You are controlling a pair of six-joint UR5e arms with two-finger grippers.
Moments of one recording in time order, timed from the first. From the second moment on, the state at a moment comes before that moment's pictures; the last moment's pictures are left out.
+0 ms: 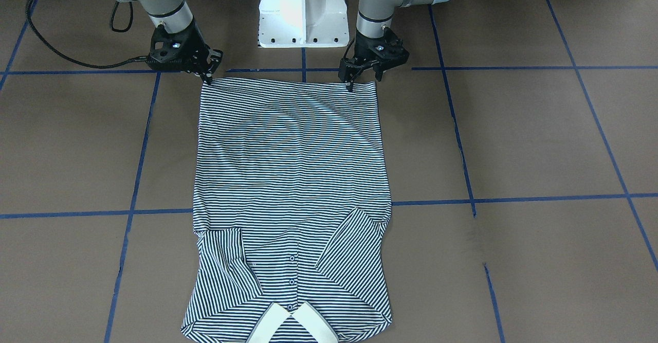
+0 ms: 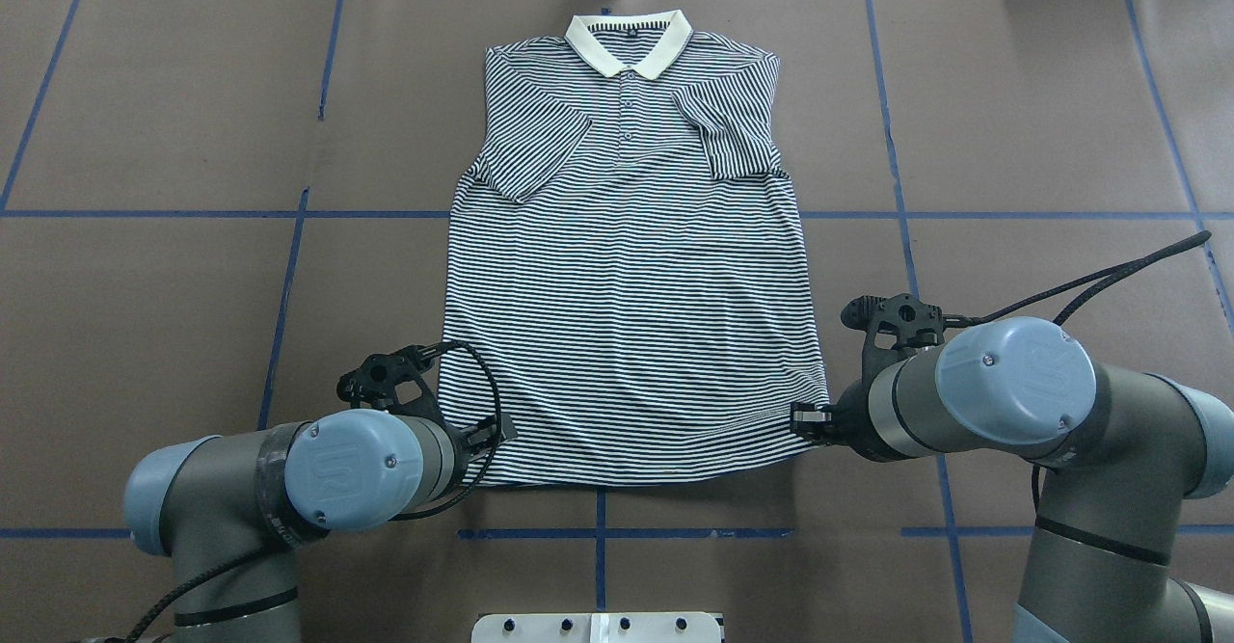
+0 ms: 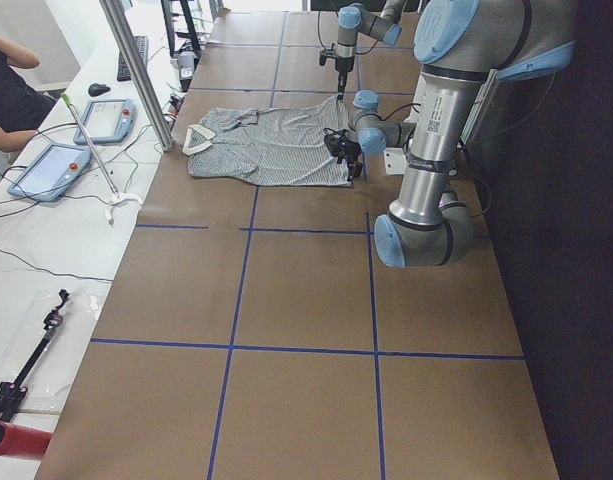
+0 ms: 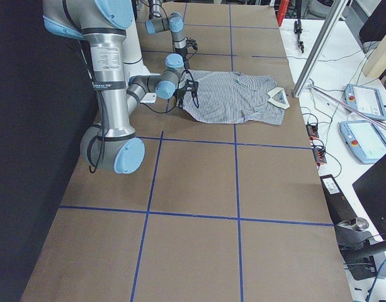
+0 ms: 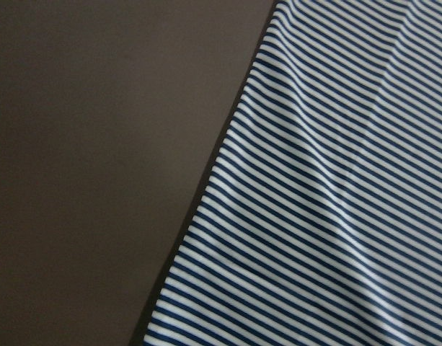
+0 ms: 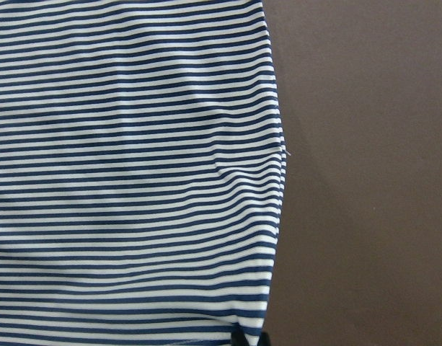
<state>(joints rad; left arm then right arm) -0.23 -1.96 -1.93 -1.63 -1.57 -1.84 0.40 -1.43 2.11 -1.40 1.83 1.44</state>
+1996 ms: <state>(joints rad) -0.24 -1.88 -2.09 -1.57 -1.57 -1.77 0.45 -1.45 2.13 -1.40 1.92 1.42</state>
